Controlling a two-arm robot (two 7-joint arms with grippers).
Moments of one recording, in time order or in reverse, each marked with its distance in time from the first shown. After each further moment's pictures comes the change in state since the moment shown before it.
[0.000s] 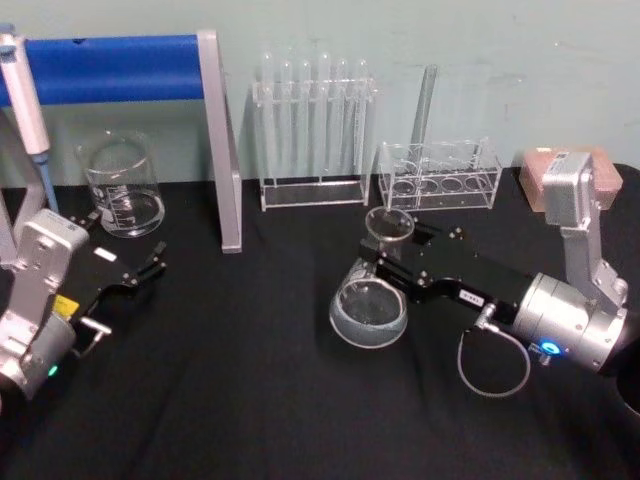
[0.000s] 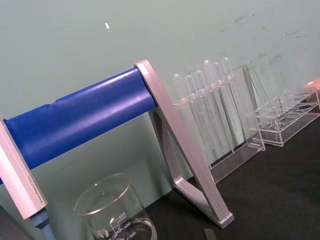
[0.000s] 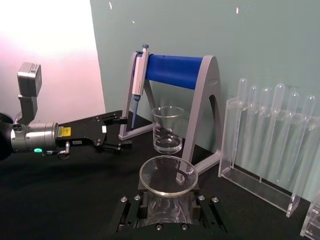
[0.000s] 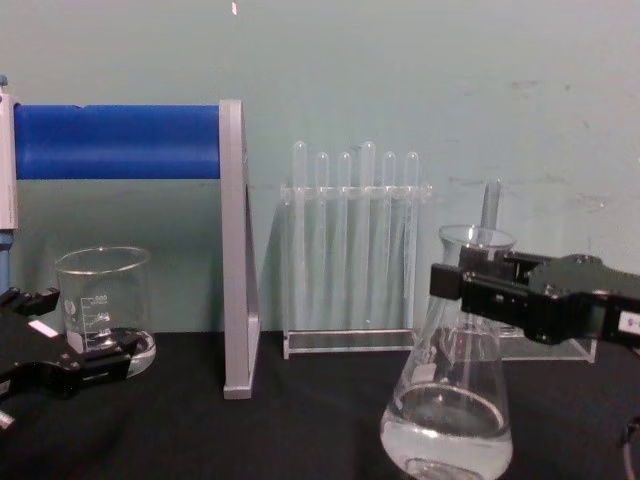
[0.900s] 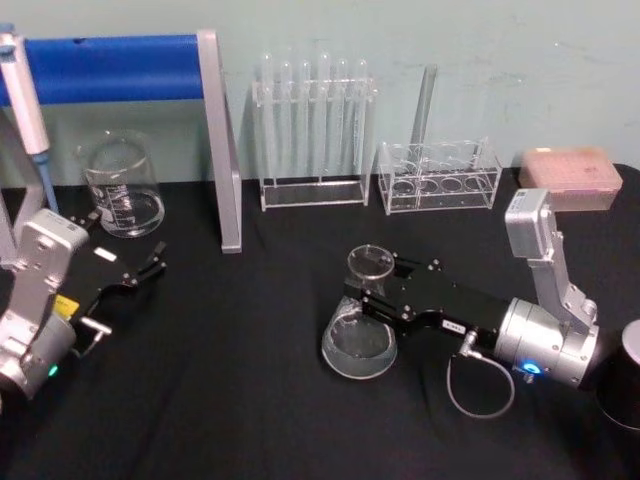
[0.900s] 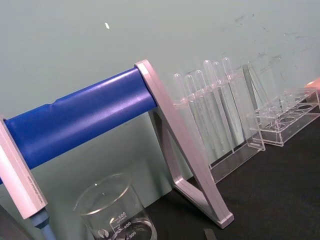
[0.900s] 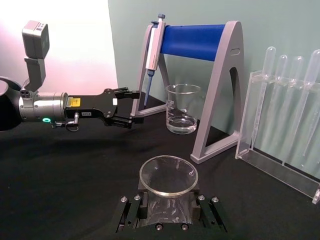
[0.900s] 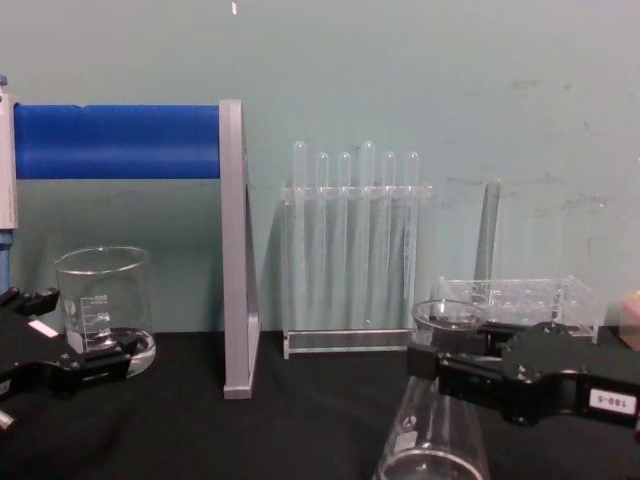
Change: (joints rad) left arm 0.000 0.000 0.000 0.000 0.000 0.000 0.000; right arm 0.060 -0.024 -0.080 0.157 -0.032 -0.069 0.081
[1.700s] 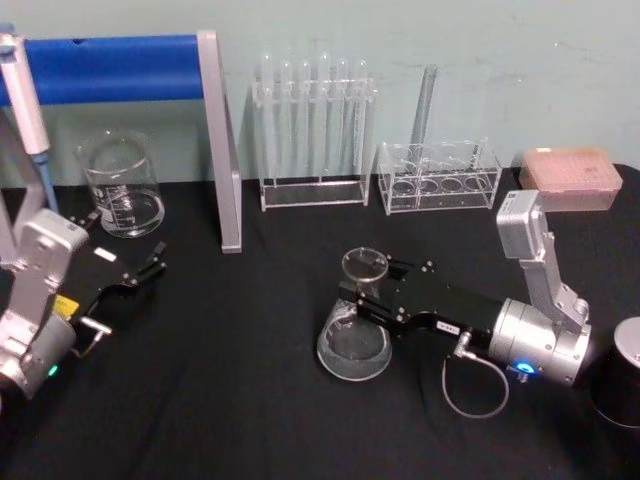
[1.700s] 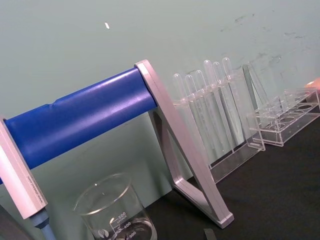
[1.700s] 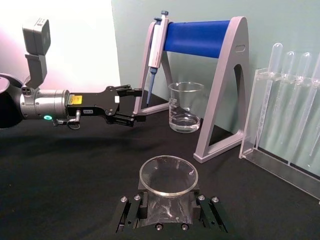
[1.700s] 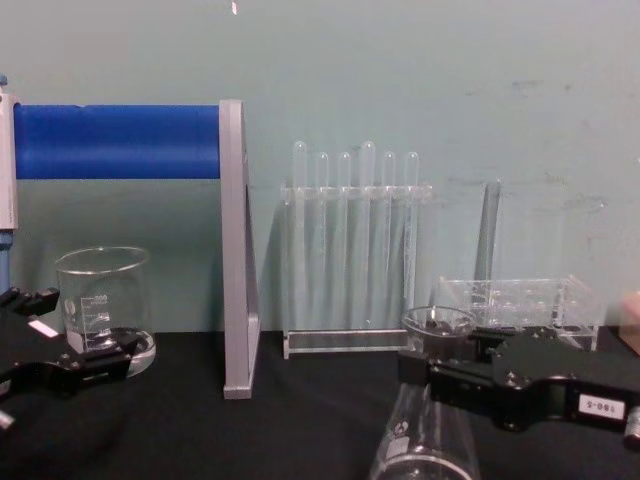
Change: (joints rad) left arm 0.000 0.000 0.000 0.000 0.000 0.000 0.000; right arm 0.020 -0.012 -0.016 0.032 -0.004 -0.008 0.015
